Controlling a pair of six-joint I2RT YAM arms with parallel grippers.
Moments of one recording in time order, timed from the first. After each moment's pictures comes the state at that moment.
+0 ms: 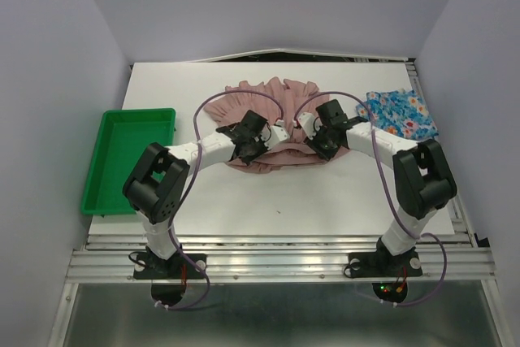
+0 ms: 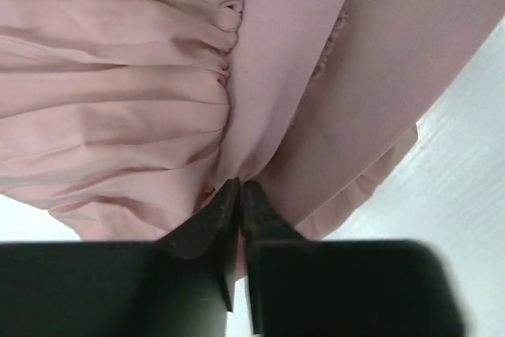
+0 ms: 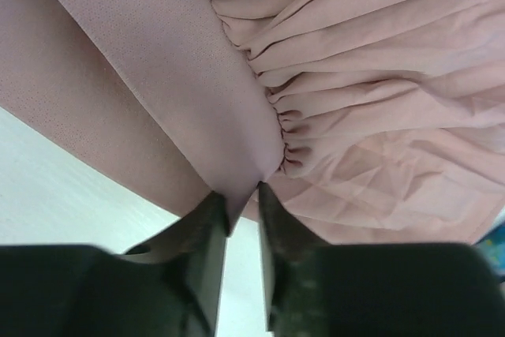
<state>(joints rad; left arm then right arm) -0.66 1.77 1.14 -0.36 -0.02 0.49 0.41 1.74 1.14 -0.50 -0.08 -0.53</state>
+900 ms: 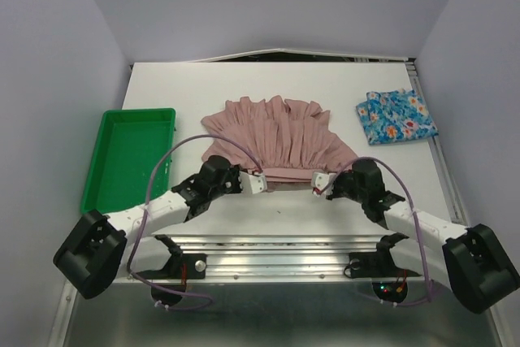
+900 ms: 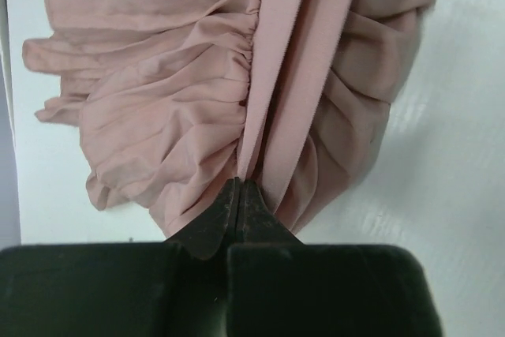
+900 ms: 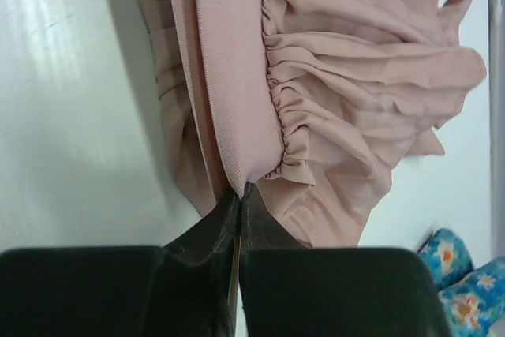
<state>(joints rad) -0.68 1.14 0.45 0.07 0.02 0.86 0.44 1.05 0.30 0.20 -0.27 -0.99</state>
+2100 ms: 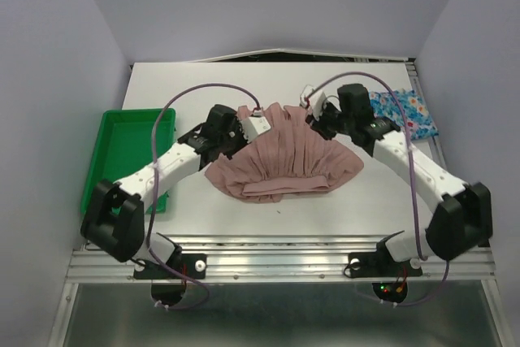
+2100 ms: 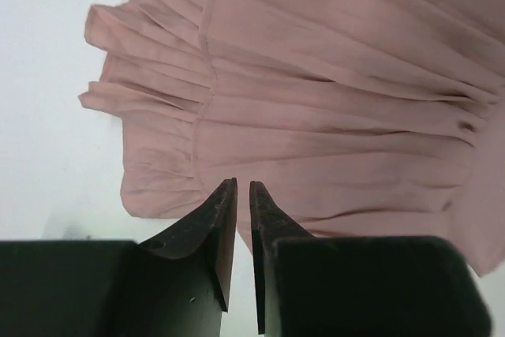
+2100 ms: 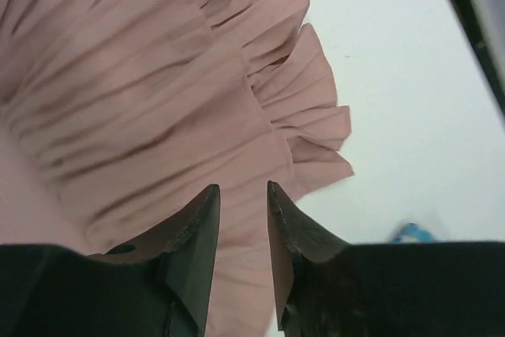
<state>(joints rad) -0.58 1.37 0.96 -0.31 0.09 0.58 0.42 1.30 1.05 -0.33 -0.30 -0.67</state>
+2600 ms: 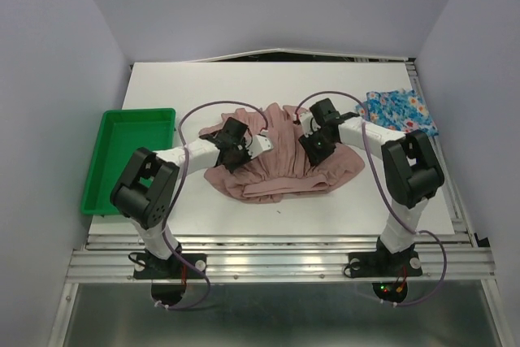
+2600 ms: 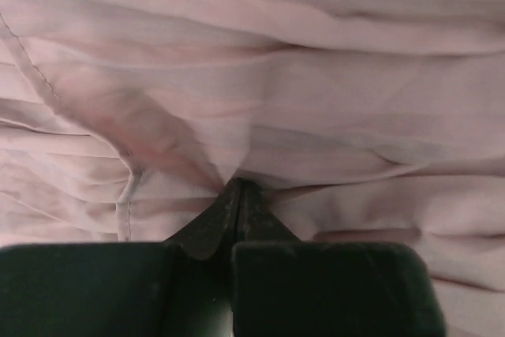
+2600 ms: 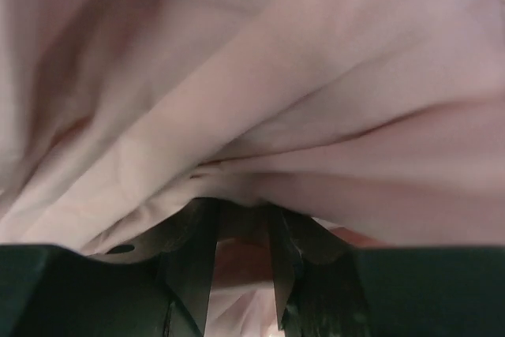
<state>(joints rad) -0.56 1.71 0.96 -0.31 0.06 0.62 0.42 1.84 1.22 -0.58 -0.19 -0.23</state>
